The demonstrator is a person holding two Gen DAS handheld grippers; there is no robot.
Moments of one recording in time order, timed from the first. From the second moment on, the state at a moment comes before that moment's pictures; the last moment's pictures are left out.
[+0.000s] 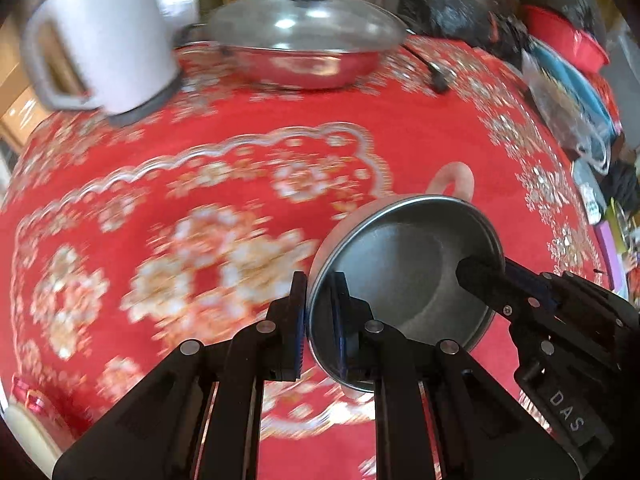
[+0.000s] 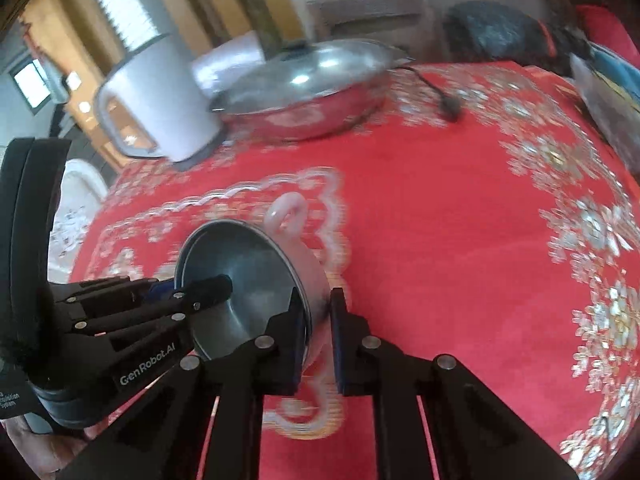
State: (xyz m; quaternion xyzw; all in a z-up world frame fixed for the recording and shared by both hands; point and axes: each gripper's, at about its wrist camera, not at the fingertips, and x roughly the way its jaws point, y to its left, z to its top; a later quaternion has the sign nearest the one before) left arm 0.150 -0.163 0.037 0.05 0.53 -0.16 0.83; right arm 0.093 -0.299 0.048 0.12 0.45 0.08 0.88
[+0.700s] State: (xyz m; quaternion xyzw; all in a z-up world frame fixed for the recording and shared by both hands) left arm 0.027 0.137 0.107 -0.03 0.49 0.04 0.87; right arm 0.055 -0.020 0.101 0.03 0.43 0.32 0.84
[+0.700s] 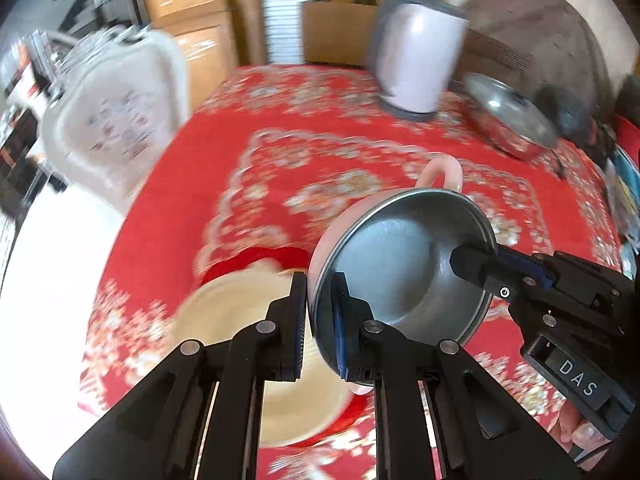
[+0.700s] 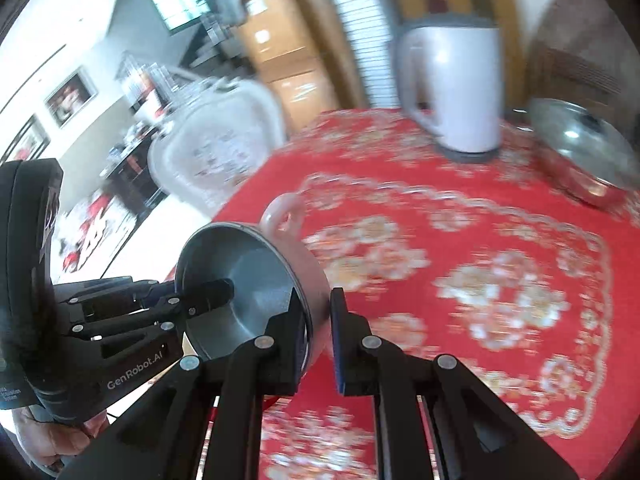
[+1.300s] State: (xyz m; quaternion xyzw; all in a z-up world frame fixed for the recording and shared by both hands) left arm -0.005 0.218 0.049 -0.14 0.49 0.07 0.86; right arm 0.042 0.057 0.030 0.01 0.49 0.35 0.79
